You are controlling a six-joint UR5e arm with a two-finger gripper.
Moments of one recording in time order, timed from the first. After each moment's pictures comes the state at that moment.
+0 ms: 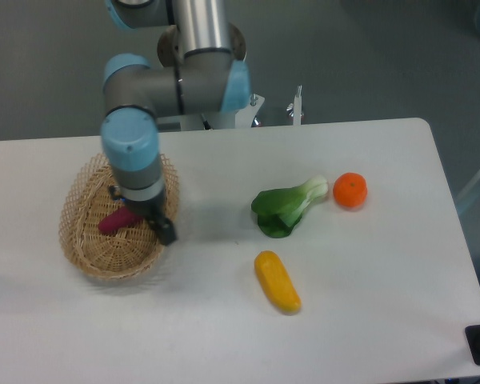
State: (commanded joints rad) arm 2.22 -1.85 -1.70 -1.07 1.61 1.12
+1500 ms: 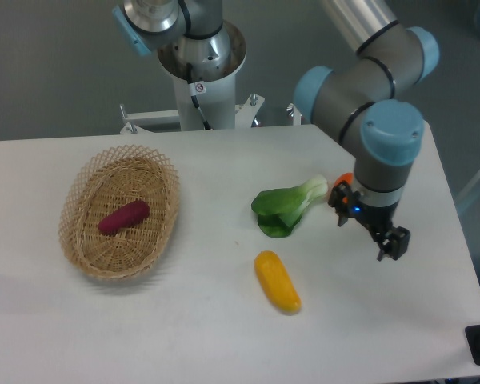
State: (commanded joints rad) arm 2.68 -2.03 -1.45 -1.10 1.55 1.62
